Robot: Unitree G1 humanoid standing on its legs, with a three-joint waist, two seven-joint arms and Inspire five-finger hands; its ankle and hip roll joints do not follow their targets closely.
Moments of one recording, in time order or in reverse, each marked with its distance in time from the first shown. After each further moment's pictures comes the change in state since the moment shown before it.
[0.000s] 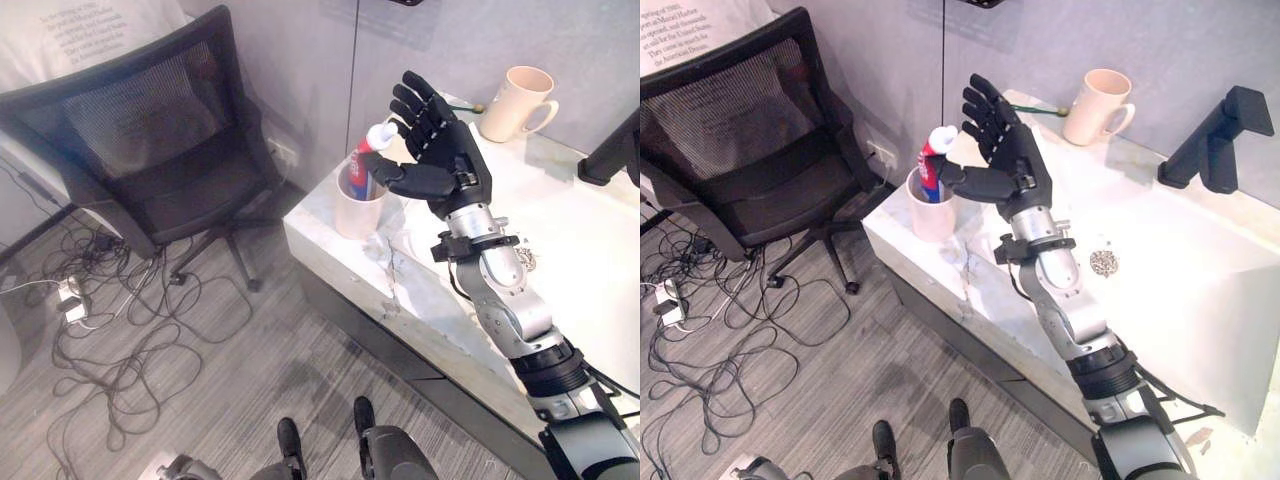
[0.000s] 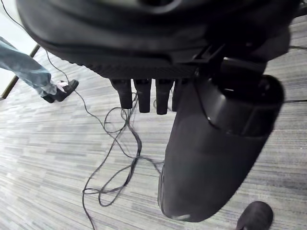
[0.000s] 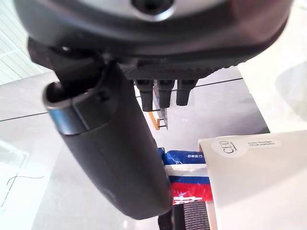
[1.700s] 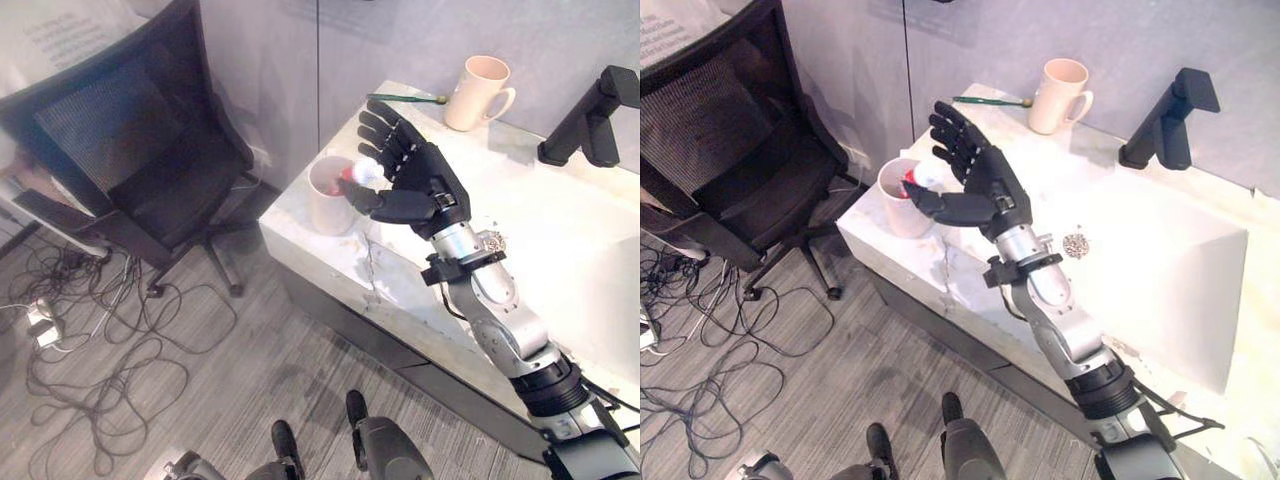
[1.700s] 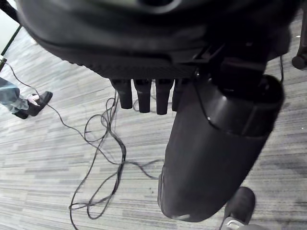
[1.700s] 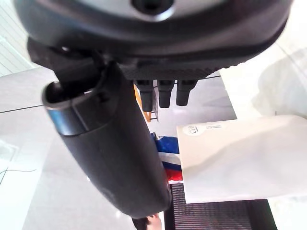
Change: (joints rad) left arm -0.001 -0.017 -0.015 -0.001 0.044 -0.018 -0.022; right arm 0.075 0.001 0.070 -0.081 -0.003 0.026 0.088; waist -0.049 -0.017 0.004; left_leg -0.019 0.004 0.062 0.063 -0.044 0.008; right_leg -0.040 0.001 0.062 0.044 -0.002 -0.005
